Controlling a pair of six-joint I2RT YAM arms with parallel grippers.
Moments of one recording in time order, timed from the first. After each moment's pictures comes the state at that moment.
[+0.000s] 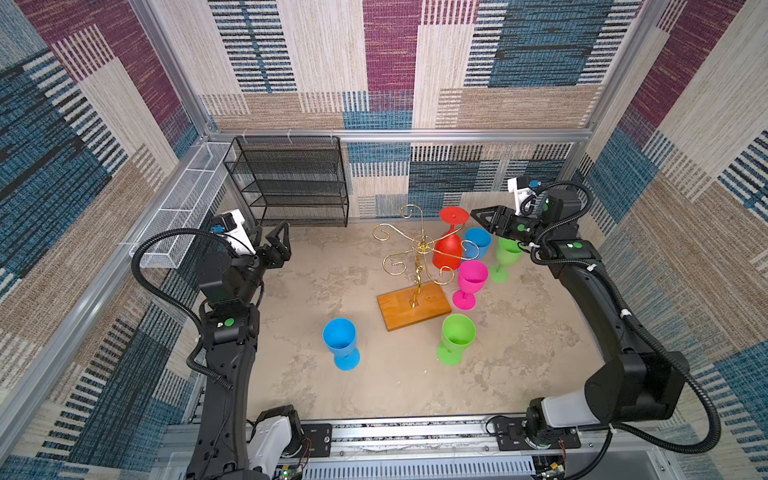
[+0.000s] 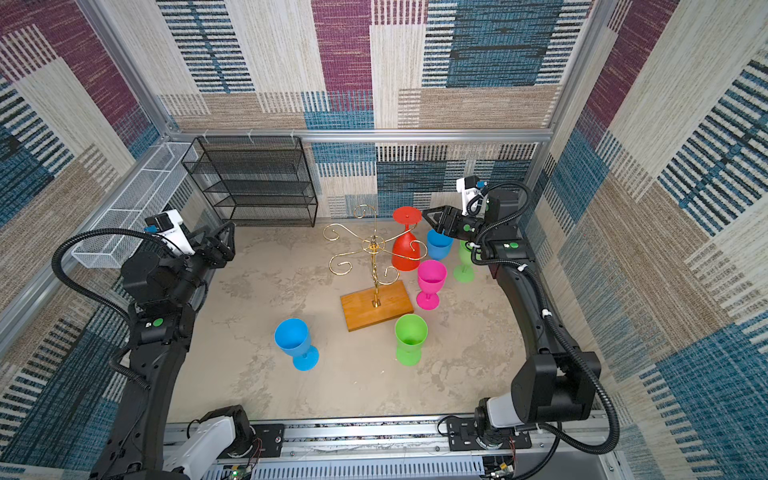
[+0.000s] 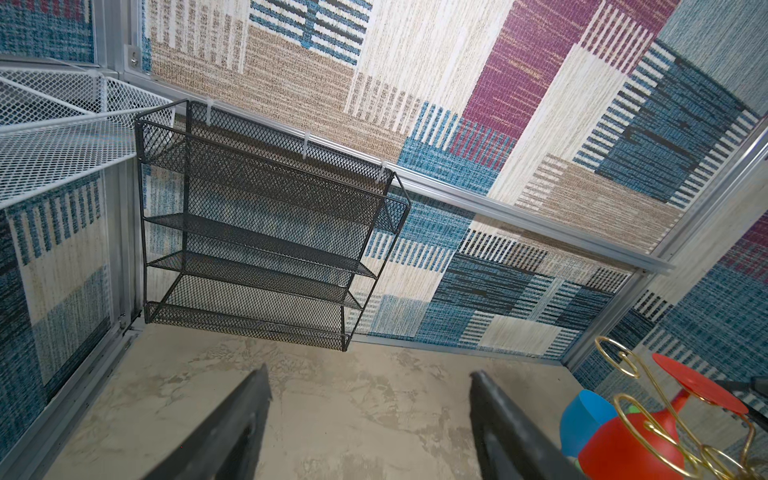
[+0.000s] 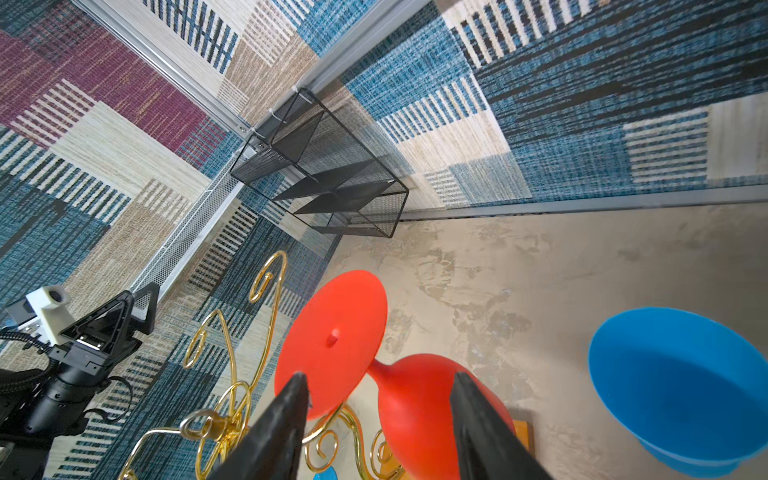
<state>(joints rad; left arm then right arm) 0.21 0.96 0.96 0.07 0.37 -0.35 0.02 1.46 1.39 -0.25 -0.77 0.50</state>
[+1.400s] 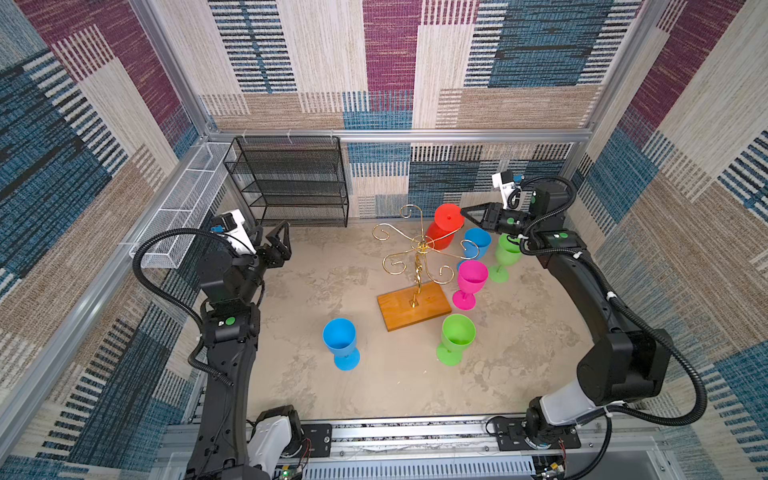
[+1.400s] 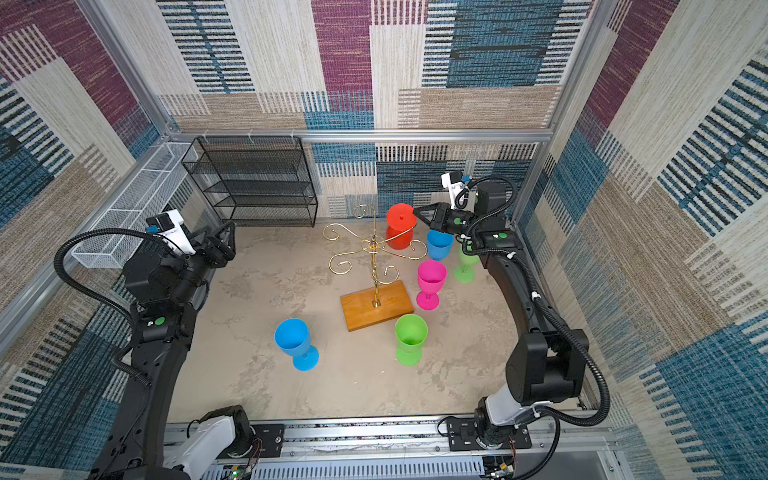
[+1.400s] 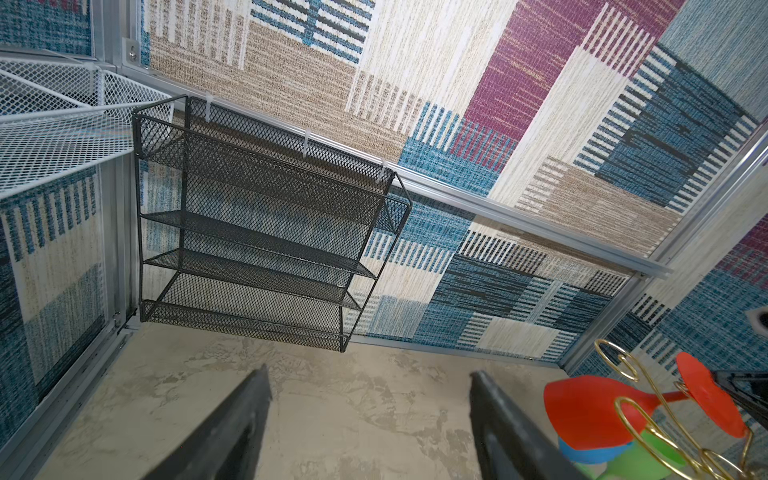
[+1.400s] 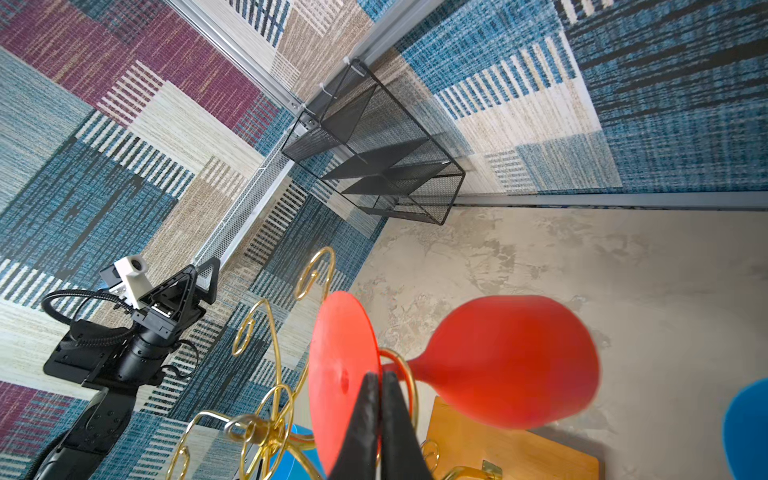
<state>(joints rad) 0.21 0.97 0.95 0.09 0.37 -0.36 0.07 1.55 1.46 -0.18 -0.91 0.55</state>
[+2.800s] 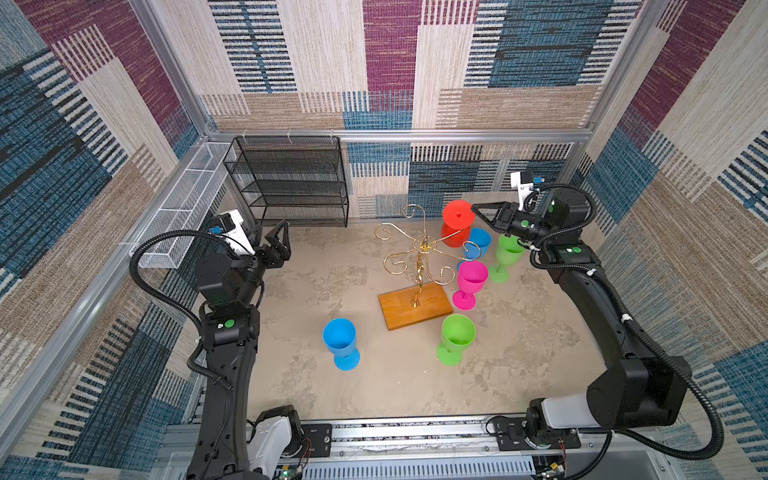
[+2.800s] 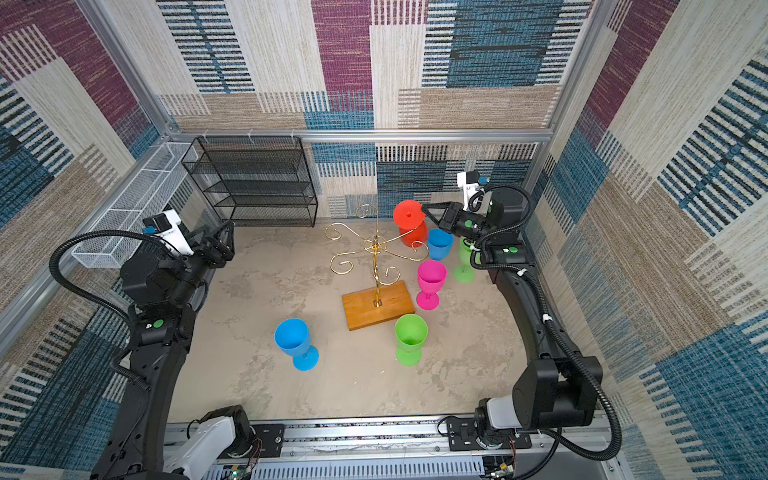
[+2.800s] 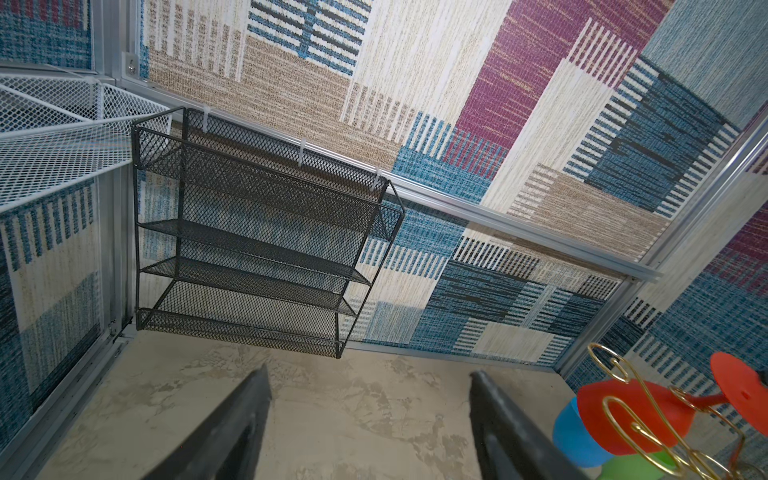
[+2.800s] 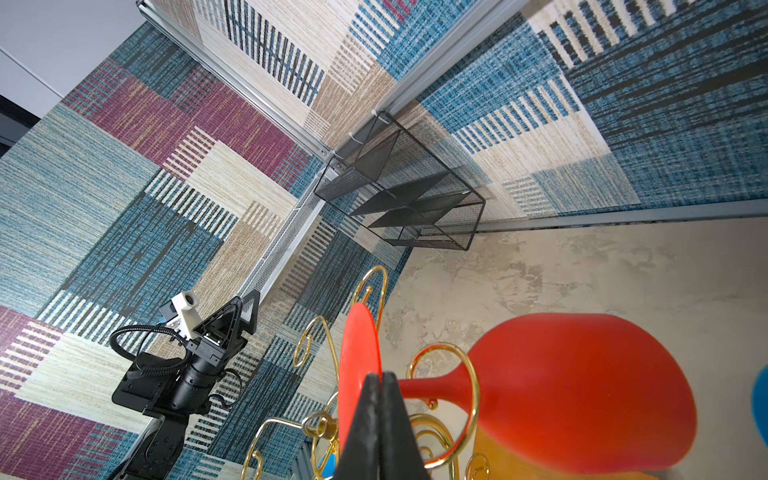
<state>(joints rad) 0.21 0.95 0.95 0.10 0.38 -0.37 0.03 1.41 1.33 0.00 -0.90 0.78</state>
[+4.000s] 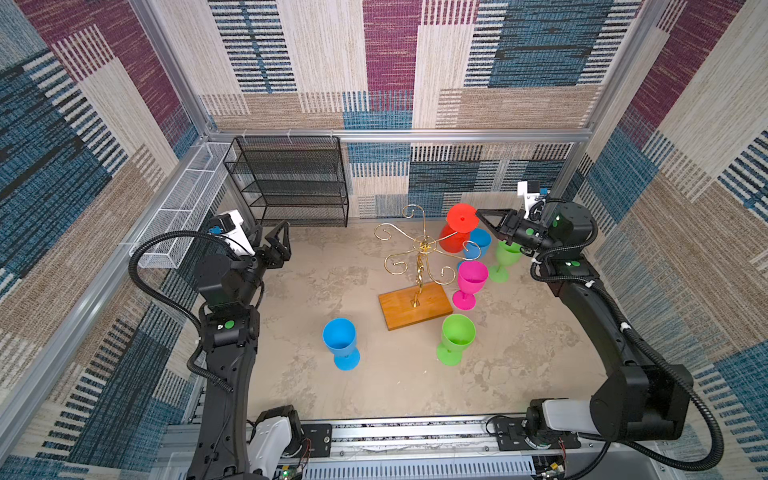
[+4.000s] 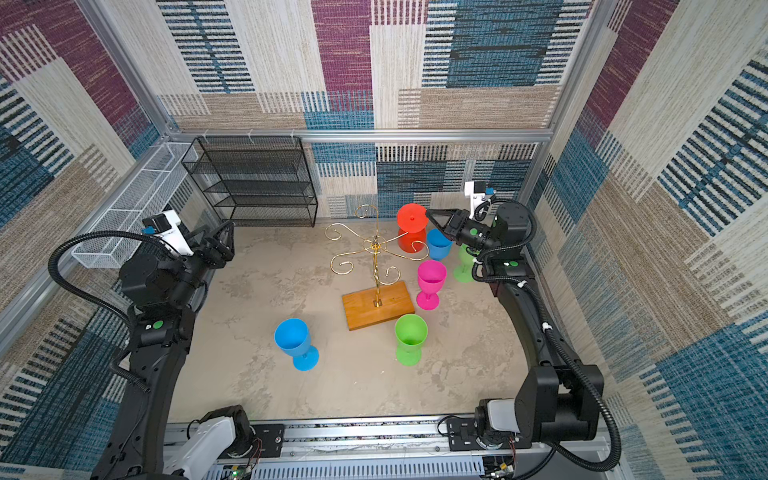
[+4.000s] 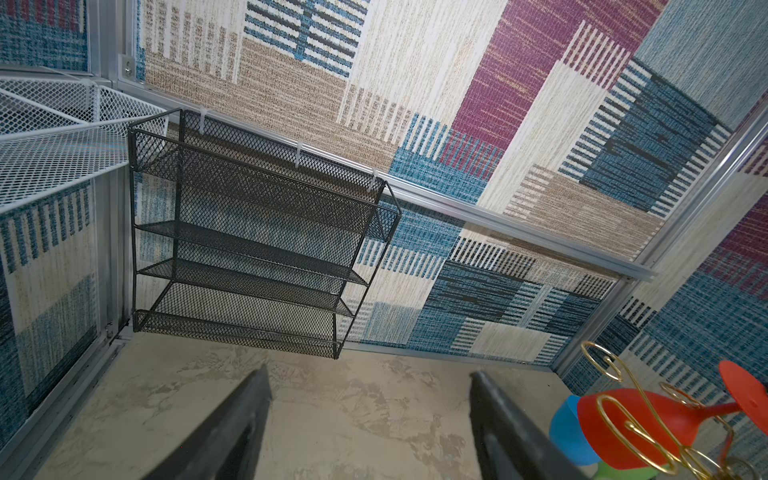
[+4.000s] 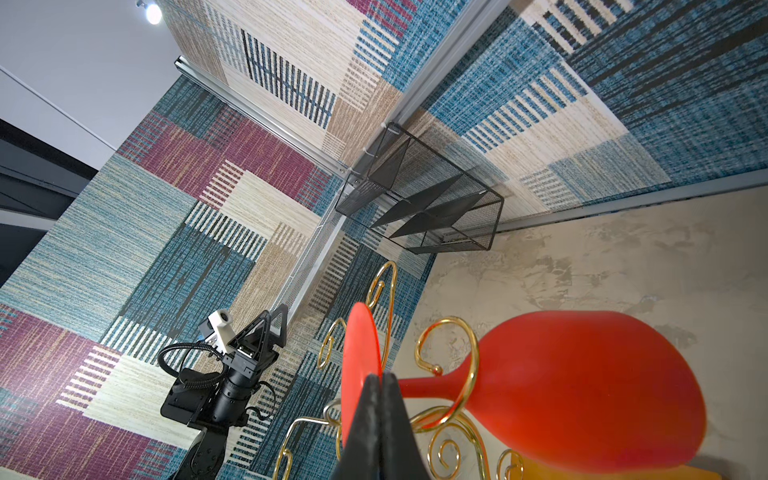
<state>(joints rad) 0.20 0.95 0.95 0.10 0.38 -0.37 0.01 1.34 1.16 0.21 -0.92 0.98</state>
